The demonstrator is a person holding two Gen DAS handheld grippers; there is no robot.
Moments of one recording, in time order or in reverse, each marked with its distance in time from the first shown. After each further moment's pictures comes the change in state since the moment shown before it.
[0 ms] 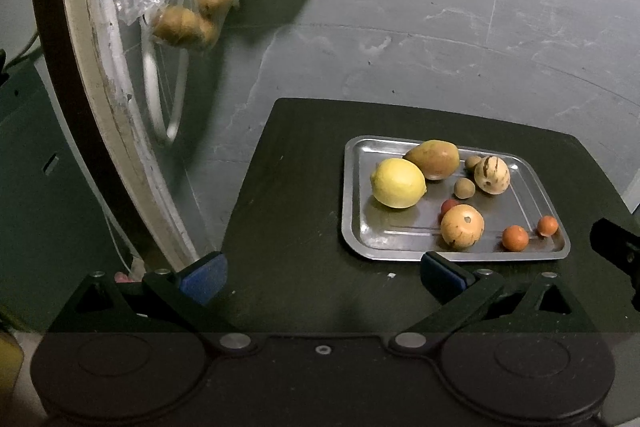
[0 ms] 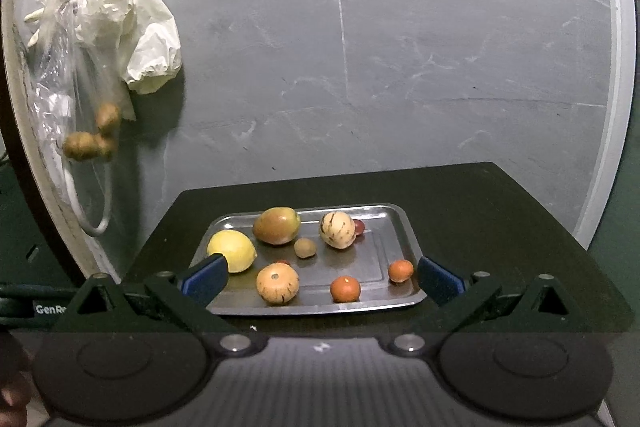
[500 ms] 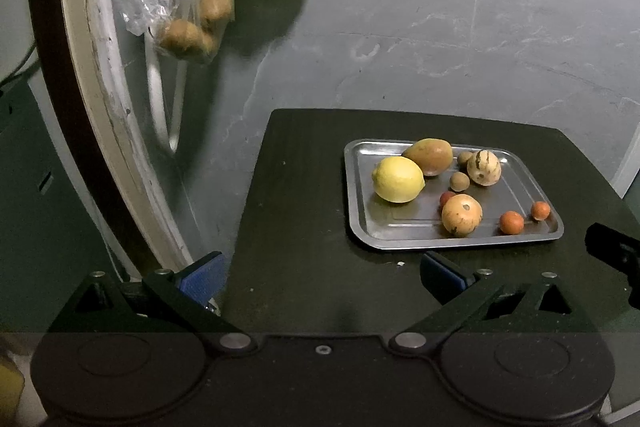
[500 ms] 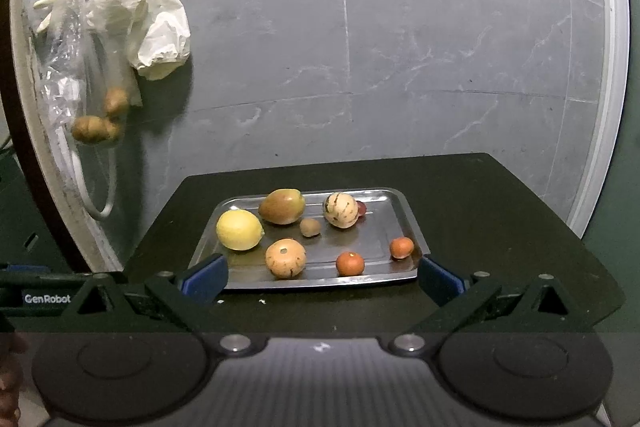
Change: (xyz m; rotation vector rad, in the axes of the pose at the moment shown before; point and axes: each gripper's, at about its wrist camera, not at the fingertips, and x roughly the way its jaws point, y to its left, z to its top) left arm -0.017 0.021 -0.018 0.060 -0.059 -0.037; right arm -0.023 0.012 -0.018 -0.020 0.015 -0.007
